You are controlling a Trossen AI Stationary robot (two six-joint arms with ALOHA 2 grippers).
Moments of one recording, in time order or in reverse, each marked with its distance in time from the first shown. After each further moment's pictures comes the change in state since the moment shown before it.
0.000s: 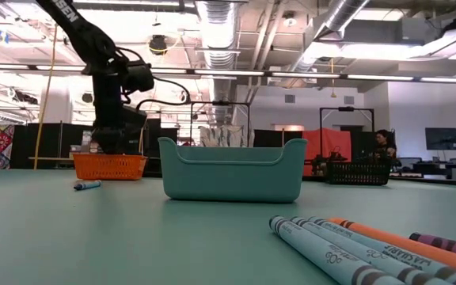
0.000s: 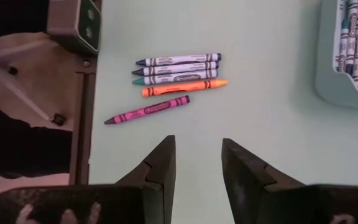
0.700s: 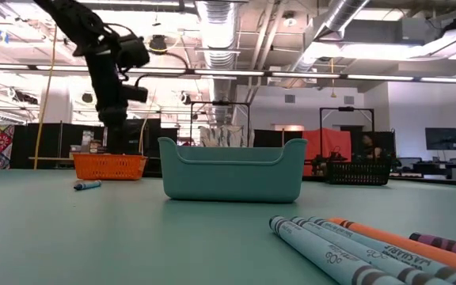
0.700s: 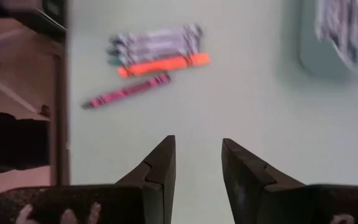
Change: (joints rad) left arm -0.048 -0.168 0.000 0.000 0.034 -0.056; right arm -0.002 0.000 0.000 -0.113 -0.008 0.069
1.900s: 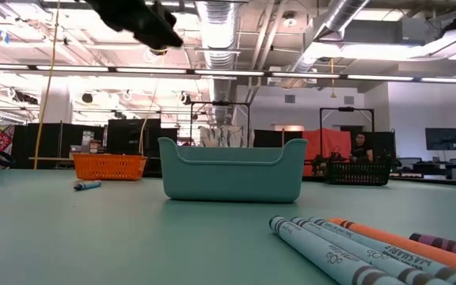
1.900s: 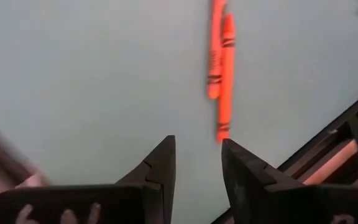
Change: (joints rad) left arm -0.991 -0.093 0.000 0.369 0.250 -0.350; right arm 0.494 -0.001 -0.242 -0.254 -0.168 1.132
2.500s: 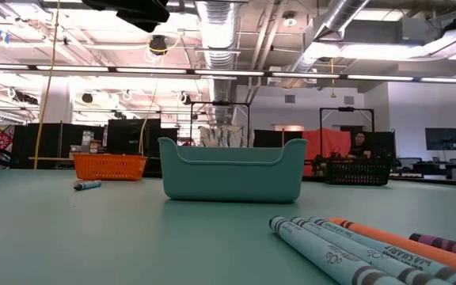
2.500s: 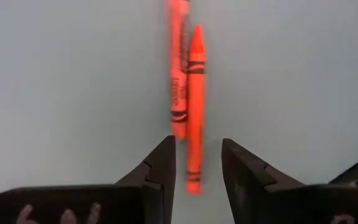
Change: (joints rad) left arm -0.149 0.000 0.000 0.030 -0.051 0.001; right arm -0.032 -0.209 -0.389 0.352 -0.046 0.000
